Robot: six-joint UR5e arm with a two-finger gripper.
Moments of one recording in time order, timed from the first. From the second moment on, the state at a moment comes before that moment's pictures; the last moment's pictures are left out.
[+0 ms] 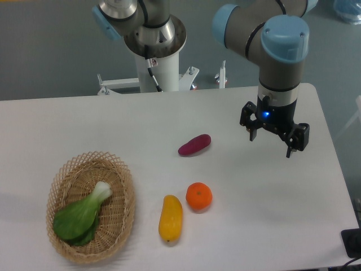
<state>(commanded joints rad) 2.64 -1.85 -1.51 -1.10 1.54 1.31</state>
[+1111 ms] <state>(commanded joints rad) 2.59 -1.90 -1.59 -1.01 1.52 1.08</state>
